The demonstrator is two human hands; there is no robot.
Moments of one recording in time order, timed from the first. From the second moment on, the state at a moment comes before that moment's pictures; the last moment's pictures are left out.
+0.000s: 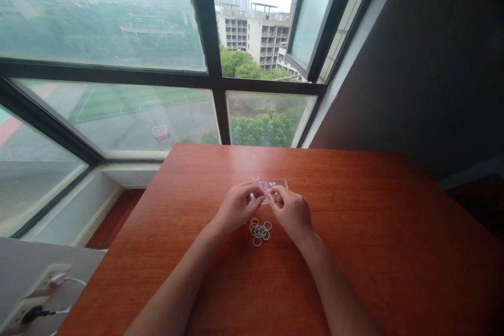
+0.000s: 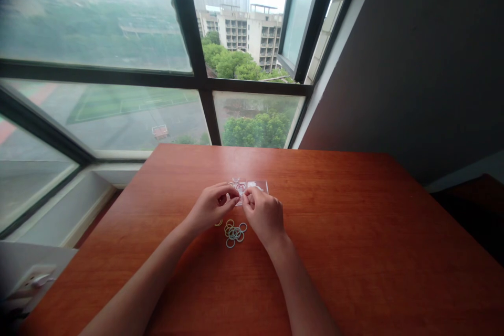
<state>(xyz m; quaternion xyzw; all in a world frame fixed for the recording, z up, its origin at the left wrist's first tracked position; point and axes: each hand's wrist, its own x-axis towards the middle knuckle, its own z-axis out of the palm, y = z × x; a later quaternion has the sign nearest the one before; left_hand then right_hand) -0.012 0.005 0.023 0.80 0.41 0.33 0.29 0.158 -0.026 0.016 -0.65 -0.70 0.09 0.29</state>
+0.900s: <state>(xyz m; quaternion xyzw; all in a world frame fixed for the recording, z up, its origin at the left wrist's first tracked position) -0.033 0.019 0.020 0.78 0.52 0.31 0.15 0.157 -0.028 0.026 -0.62 -0.75 0.15 0.17</state>
